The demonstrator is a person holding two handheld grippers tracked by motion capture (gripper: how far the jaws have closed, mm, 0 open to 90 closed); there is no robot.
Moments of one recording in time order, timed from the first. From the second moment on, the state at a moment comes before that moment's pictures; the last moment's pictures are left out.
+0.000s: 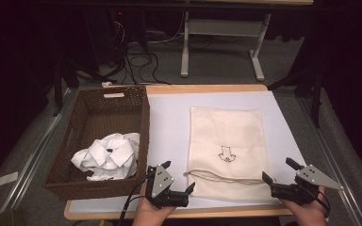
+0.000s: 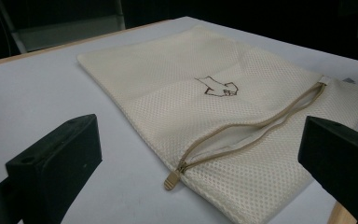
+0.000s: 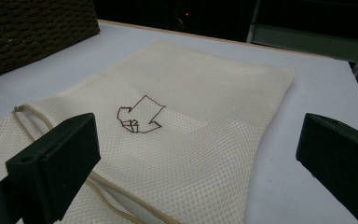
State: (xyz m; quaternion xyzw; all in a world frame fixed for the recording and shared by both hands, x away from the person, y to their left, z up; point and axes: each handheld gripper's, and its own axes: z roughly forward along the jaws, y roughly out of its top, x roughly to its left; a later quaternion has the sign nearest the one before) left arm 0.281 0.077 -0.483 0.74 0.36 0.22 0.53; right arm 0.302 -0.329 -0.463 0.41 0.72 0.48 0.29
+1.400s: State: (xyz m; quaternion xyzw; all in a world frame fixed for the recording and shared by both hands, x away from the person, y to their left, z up) left arm 0.297 0.050 -0.527 0.80 0.40 0.07 0.44; right arm 0.305 -0.330 -0.467 0.41 0.73 0.48 0.27
